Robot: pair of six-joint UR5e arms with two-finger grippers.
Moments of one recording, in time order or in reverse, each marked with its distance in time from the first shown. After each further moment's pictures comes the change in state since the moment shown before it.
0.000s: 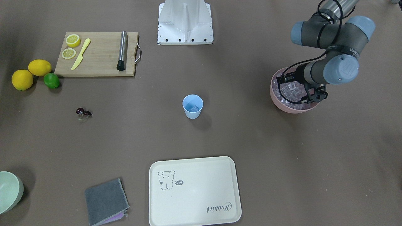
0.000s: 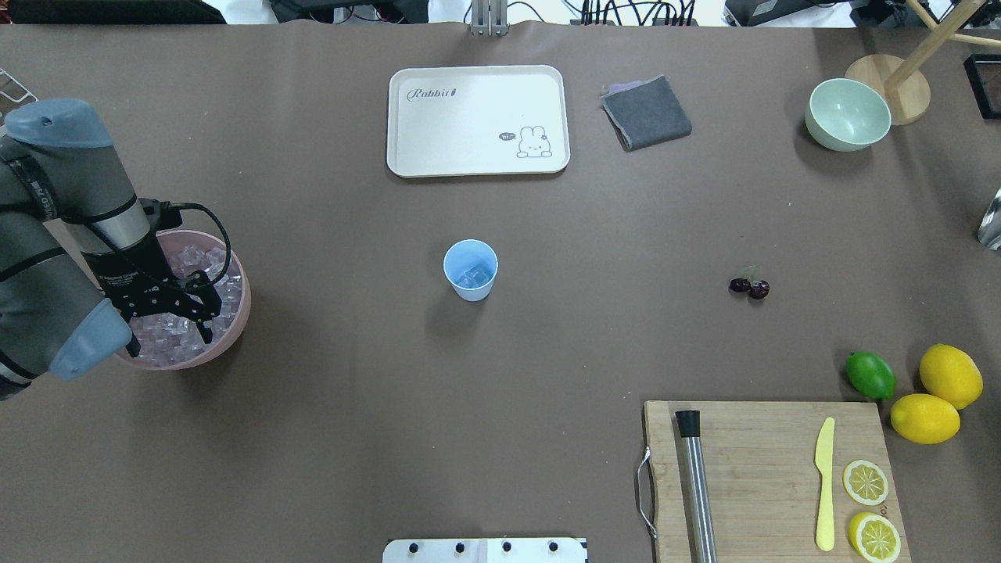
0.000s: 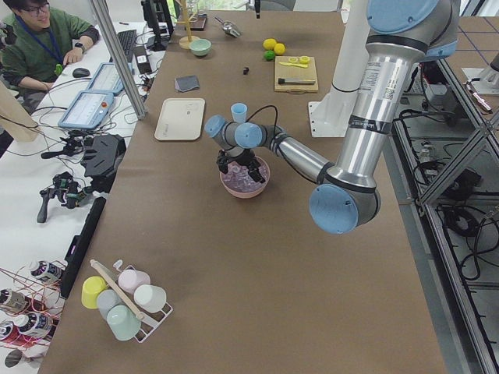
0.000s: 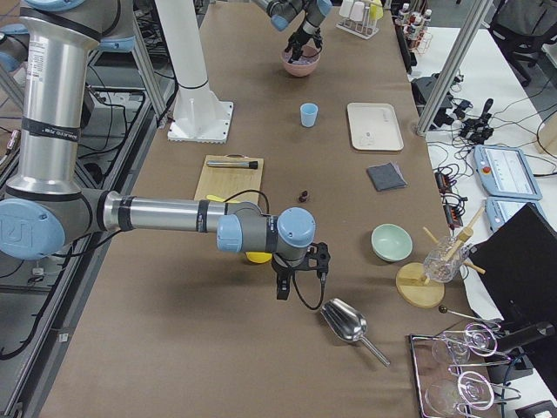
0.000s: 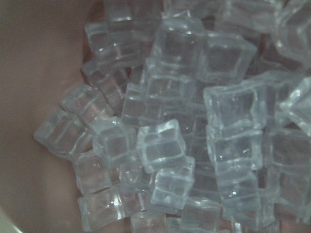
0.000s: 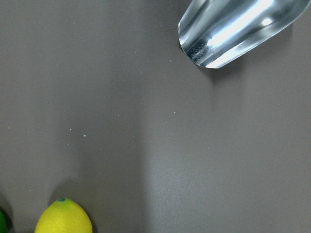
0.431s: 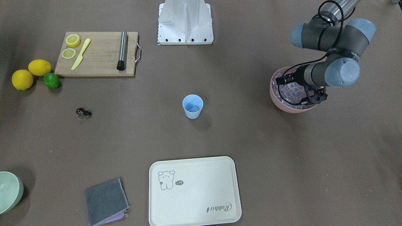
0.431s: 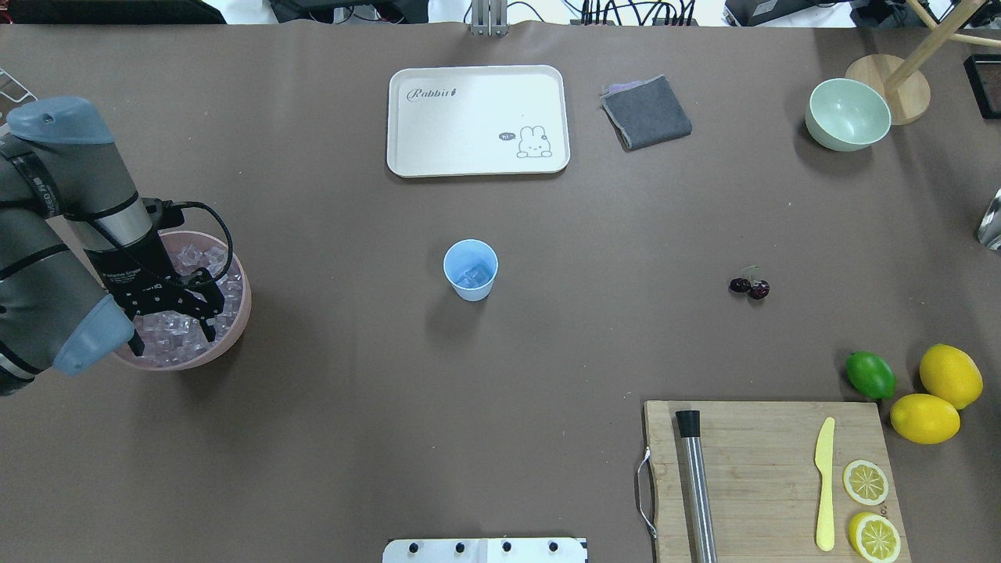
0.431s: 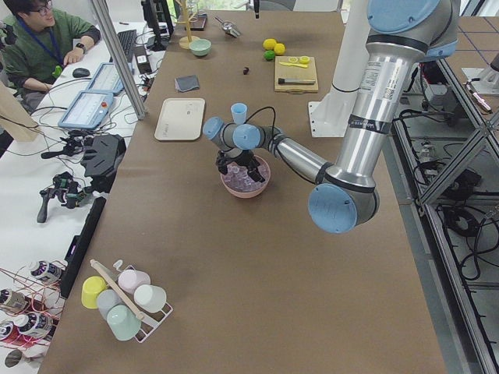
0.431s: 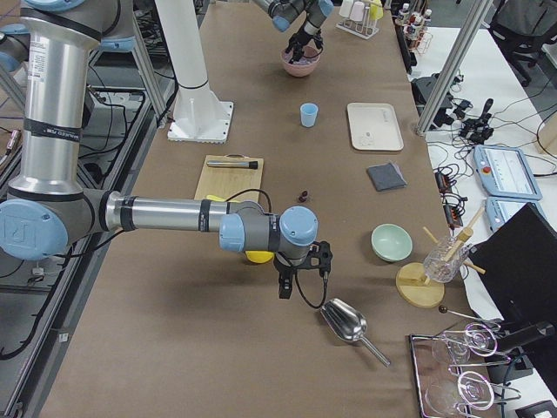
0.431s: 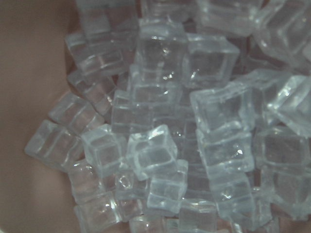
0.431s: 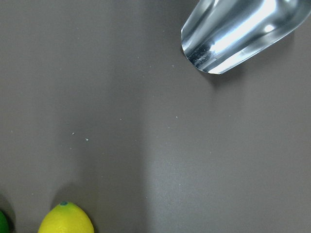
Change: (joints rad) left arm -0.008 -0.012 0.022 -0.011 -0.018 0.002; right arm -0.001 0.009 -0.004 -0.001 0.000 0.000
